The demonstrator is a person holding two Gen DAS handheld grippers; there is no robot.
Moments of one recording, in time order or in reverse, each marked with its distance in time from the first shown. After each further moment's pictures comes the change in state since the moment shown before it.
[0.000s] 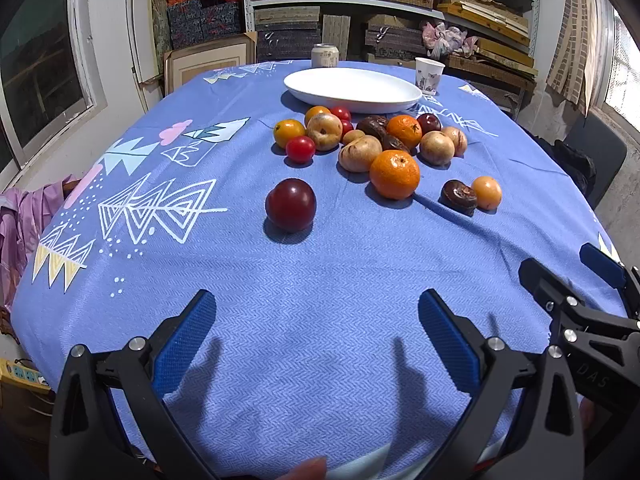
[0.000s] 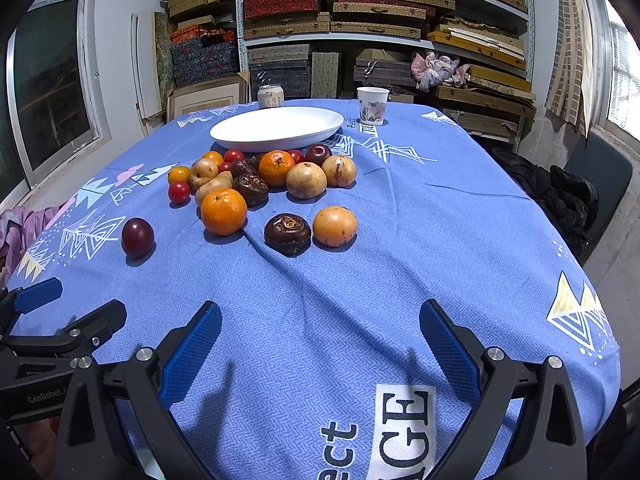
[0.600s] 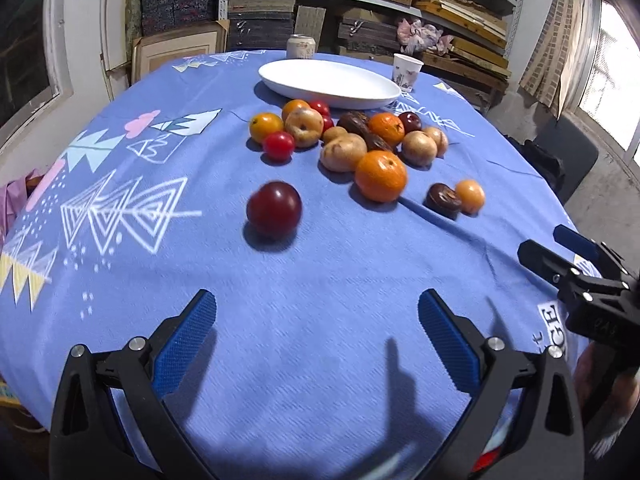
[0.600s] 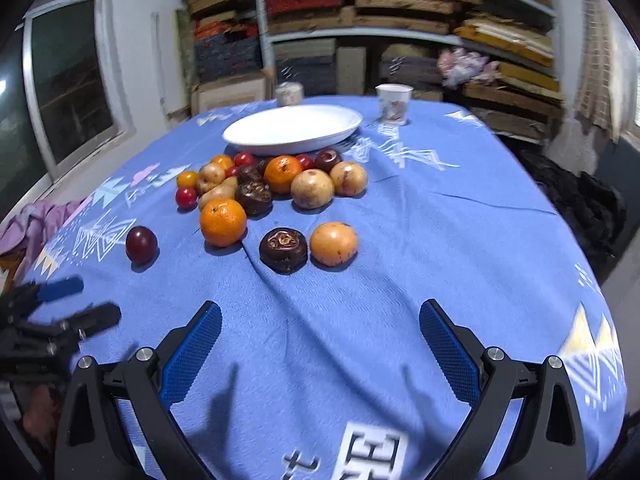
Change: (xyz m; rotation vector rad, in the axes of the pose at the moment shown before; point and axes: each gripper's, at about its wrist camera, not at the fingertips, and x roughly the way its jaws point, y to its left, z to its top) left arm 0.015 0.020 0.018 0.012 0.055 -0.160; right arm 0.027 -0.028 0.022 -0.045 0.050 0.141
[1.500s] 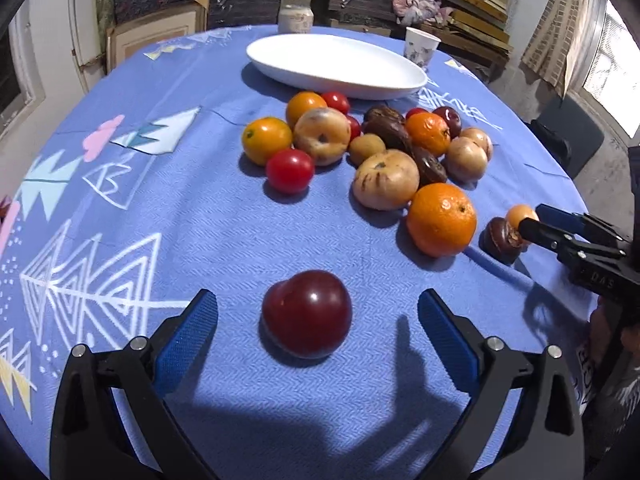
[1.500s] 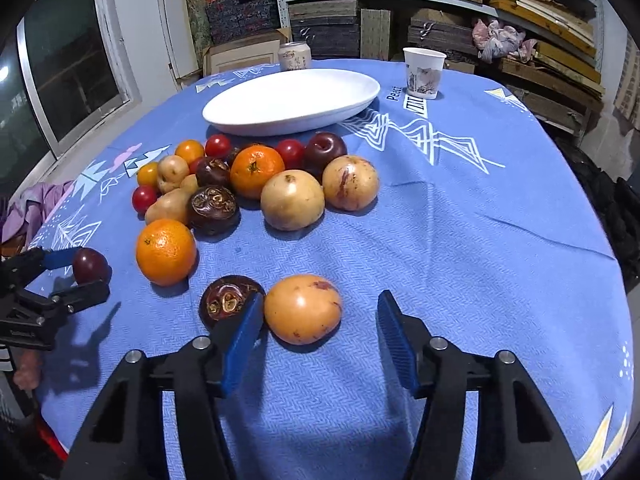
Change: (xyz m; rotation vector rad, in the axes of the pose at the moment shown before) left arm 0.075 0.026 0.062 0.041 0.116 -0.033; right arm 0.086 -0.026 0.053 -0.032 0.137 0.070
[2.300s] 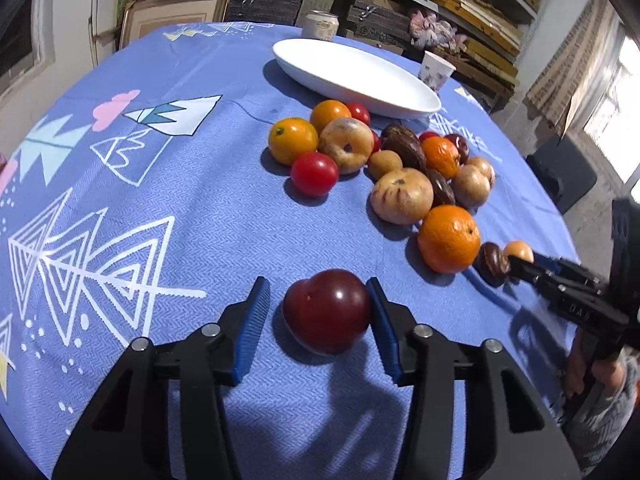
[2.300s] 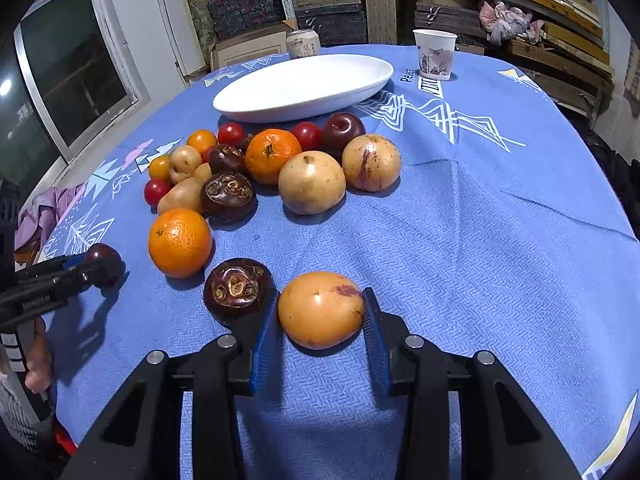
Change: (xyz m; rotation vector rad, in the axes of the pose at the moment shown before) left arm -0.006 0.023 -0.006 -0.136 -0.045 -0.064; right arm 0.009 0.003 -0.005 0.026 0.038 0.056
